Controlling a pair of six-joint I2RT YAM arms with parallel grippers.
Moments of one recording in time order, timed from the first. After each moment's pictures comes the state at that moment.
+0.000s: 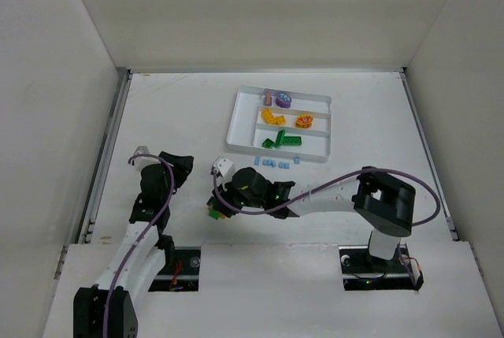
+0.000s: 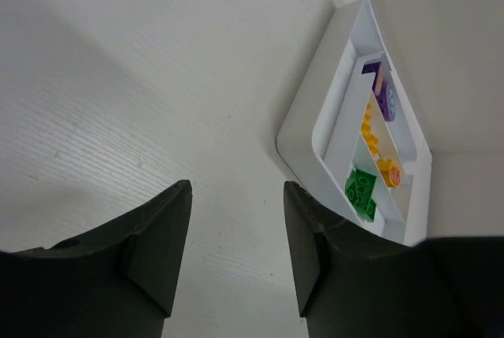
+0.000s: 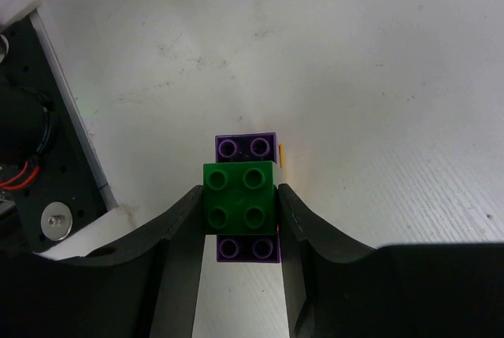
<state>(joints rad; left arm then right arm) -0.09 0.69 0.17 0.14 -0.04 -0.96 1.21 1.78 1.01 0.26 0.01 0.27</state>
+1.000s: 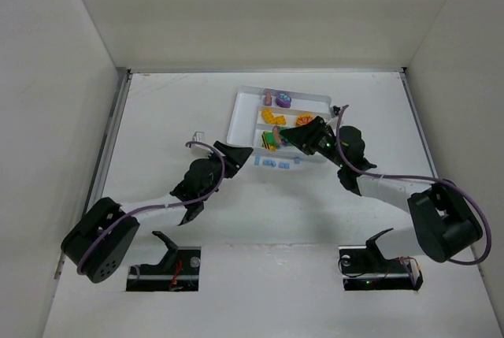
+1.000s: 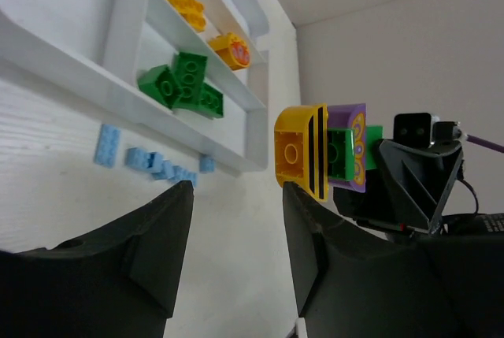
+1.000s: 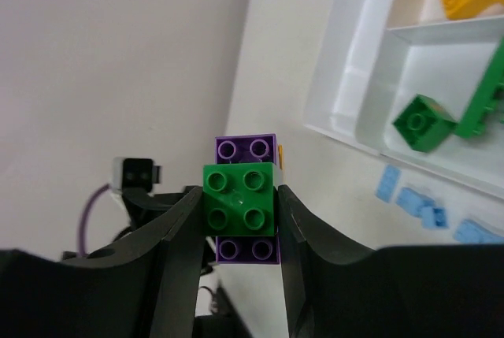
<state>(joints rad) -0.66 1.22 0.28 0.77 -0.15 -1.19 0.45 1.37 0.56 0.71 -0.30 1.11</state>
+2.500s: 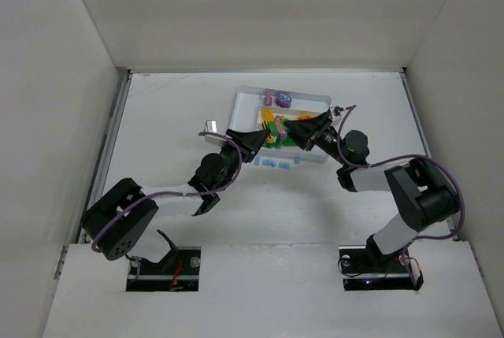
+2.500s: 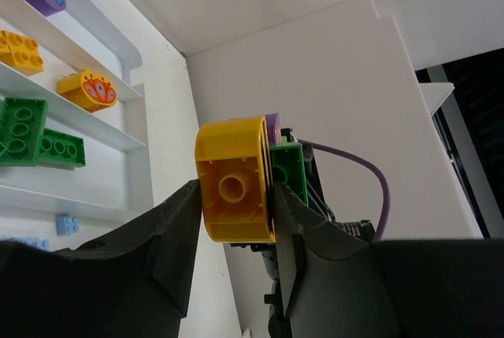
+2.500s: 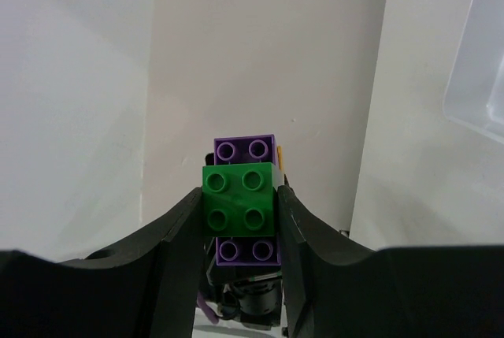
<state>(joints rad) -0.79 1.42 0.44 1.10 -0.27 -1.23 0.37 1.60 0.52 1.27 -0.48 1.61</state>
